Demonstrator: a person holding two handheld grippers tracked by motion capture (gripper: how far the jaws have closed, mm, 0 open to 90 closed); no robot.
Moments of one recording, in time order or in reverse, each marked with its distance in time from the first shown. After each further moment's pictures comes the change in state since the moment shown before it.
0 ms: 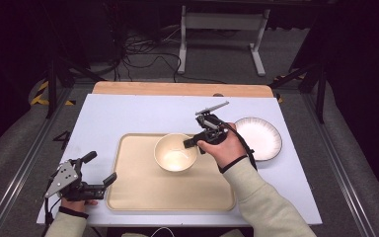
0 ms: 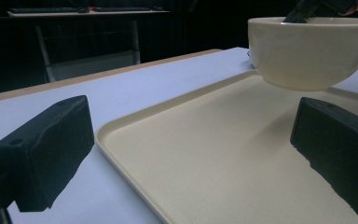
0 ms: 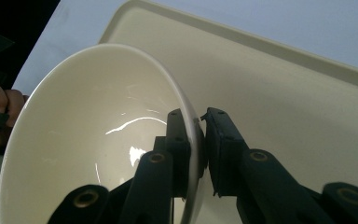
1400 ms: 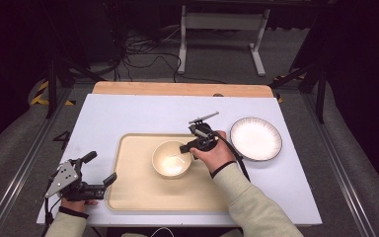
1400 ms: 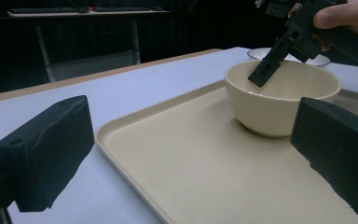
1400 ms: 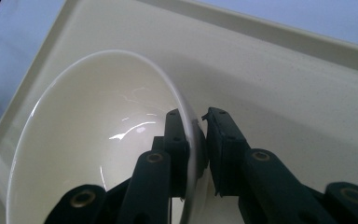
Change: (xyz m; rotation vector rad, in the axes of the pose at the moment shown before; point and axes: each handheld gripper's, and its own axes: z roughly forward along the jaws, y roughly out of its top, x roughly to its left) left arm 0.000 0.000 0.000 0.000 0.000 0.002; right arm -0.016 -0.011 0.051 -0.003 -0.056 0.010
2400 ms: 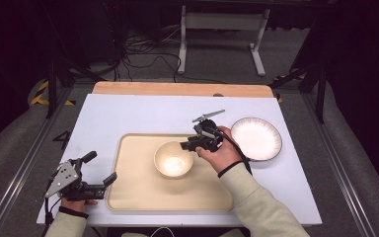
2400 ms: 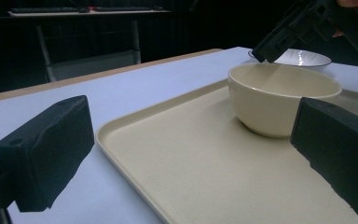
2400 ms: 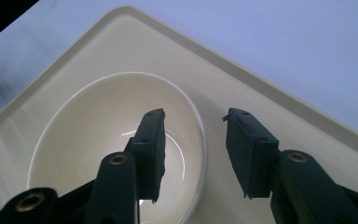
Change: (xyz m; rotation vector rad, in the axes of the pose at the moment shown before) left arm 0.000 0.000 0.000 0.000 0.002 -0.002; right arm 0.003 -0.003 -0.030 -0.138 -0.002 -0.251
